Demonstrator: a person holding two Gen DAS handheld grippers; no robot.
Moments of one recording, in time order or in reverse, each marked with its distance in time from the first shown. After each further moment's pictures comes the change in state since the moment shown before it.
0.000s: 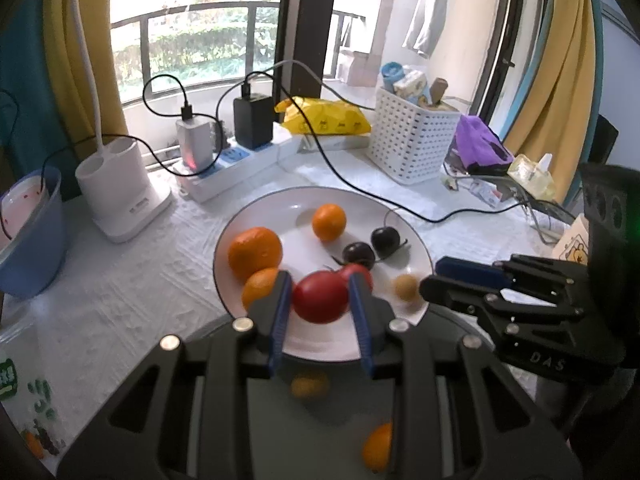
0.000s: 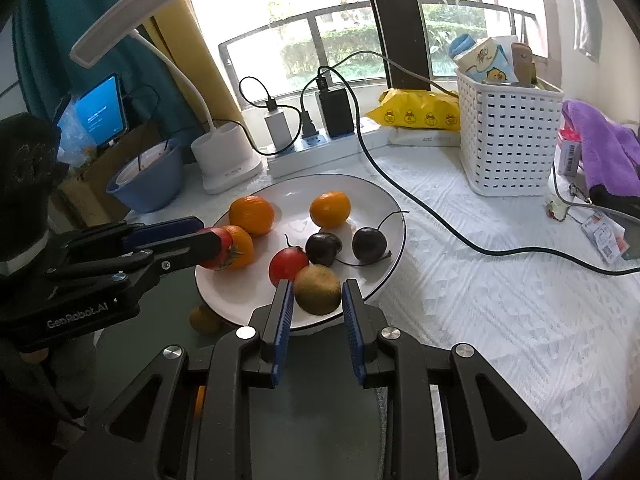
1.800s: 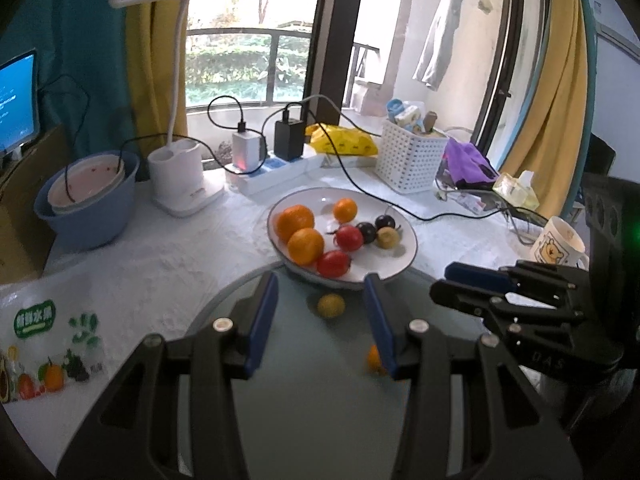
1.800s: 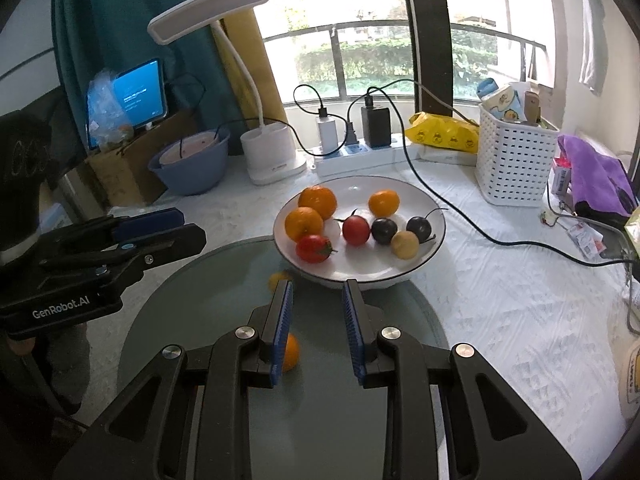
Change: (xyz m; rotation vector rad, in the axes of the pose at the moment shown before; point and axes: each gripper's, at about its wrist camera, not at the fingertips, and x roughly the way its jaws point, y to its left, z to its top) left arm -0.094 0.015 -0.053 -0.053 -0.115 0.034; right arm -0.049 0.071 -0.031 -0.092 -0.033 -0.021
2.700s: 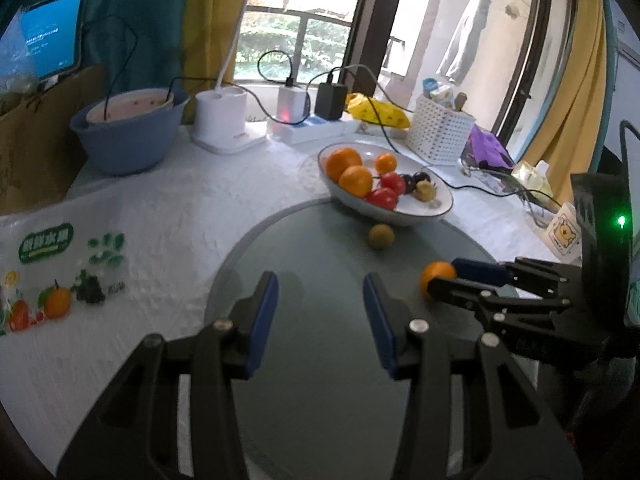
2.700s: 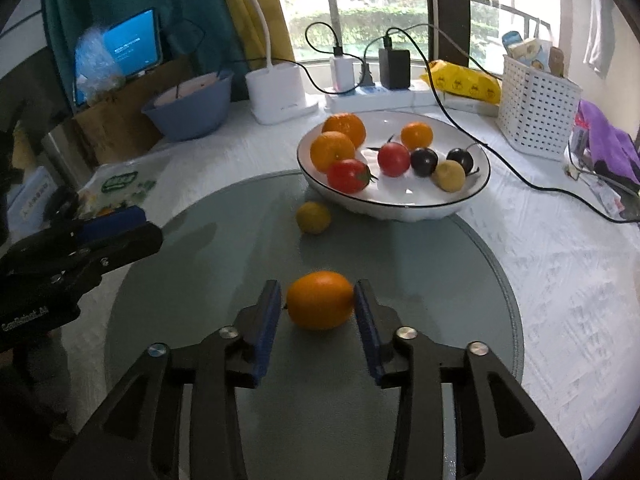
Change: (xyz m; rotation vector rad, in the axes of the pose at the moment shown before) left arm -0.010 0.042 -0.056 -0.092 0.050 0.029; right arm 0.041 0.033 -0.031 0.017 0.138 -0.044
